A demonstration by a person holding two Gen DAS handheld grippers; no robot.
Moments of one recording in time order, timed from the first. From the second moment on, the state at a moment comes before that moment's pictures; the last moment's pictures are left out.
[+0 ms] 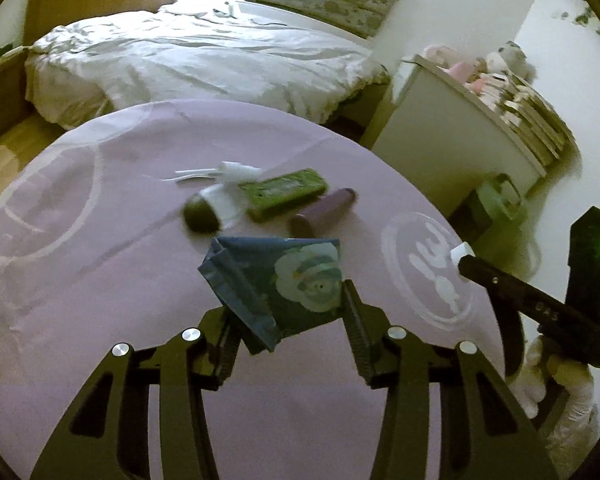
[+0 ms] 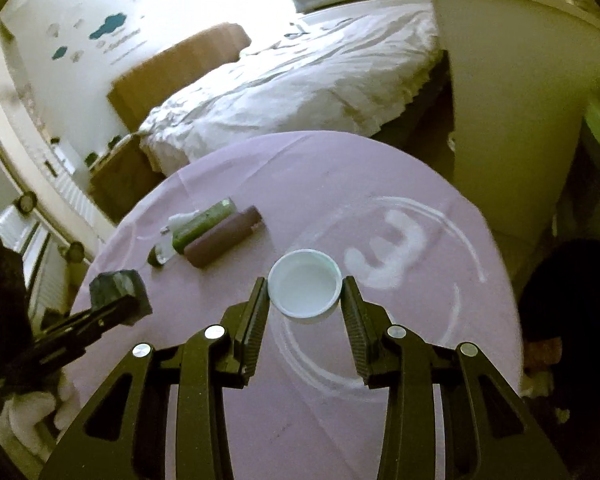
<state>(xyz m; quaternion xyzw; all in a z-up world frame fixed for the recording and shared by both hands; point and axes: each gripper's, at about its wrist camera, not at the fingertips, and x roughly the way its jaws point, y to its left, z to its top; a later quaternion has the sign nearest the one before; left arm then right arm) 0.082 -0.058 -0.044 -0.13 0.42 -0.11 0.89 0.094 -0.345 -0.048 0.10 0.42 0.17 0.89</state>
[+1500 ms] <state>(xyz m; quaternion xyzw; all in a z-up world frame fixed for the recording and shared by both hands) 0.101 -0.346 -0.047 0.05 0.42 -0.35 0.83 0.029 -0.560 -0.095 0.23 0.42 -0.02 0.88</state>
